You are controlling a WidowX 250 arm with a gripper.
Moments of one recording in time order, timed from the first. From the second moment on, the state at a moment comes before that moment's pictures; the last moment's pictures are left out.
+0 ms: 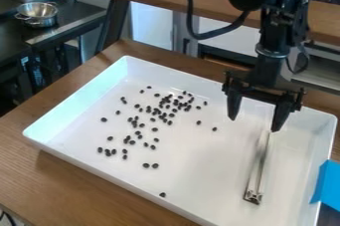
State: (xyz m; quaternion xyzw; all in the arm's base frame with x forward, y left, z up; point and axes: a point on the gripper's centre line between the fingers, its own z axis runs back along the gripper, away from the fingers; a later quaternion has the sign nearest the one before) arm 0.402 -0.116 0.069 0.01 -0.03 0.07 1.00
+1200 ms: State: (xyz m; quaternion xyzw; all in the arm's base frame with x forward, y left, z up) arm 0.370 -0.129 0.042 0.00 -0.01 0.07 1.00
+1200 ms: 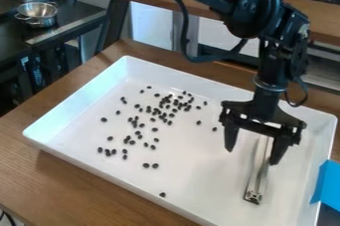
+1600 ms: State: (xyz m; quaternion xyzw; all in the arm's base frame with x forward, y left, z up) arm 0.368 -0.138 0.042 0.00 -0.01 0.07 1.00
